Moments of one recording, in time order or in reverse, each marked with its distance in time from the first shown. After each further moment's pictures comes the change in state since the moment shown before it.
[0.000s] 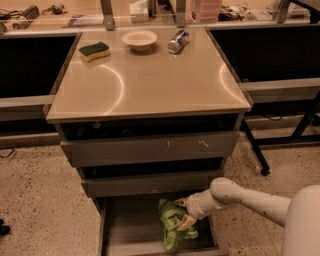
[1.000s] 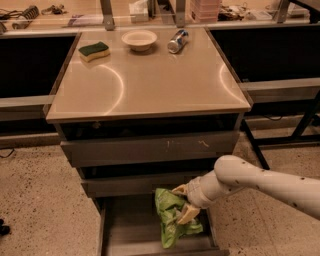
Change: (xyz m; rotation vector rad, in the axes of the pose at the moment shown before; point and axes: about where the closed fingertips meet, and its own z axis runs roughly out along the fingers) arm -0.131 0.018 -0.118 -0.030 0.054 0.007
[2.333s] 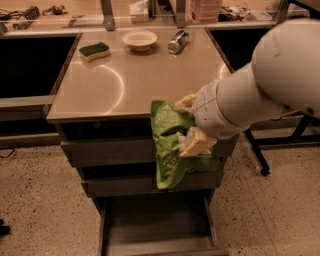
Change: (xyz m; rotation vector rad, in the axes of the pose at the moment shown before) arm -0.257 -0.028 -0.307 0.385 0.245 -0.170
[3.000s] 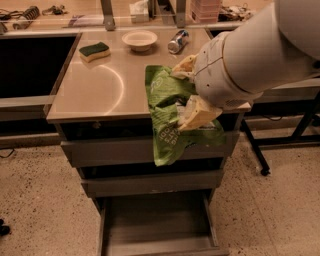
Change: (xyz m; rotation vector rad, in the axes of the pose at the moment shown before) arm -0.039 -0.041 -0.068 0.128 0.038 -0.078
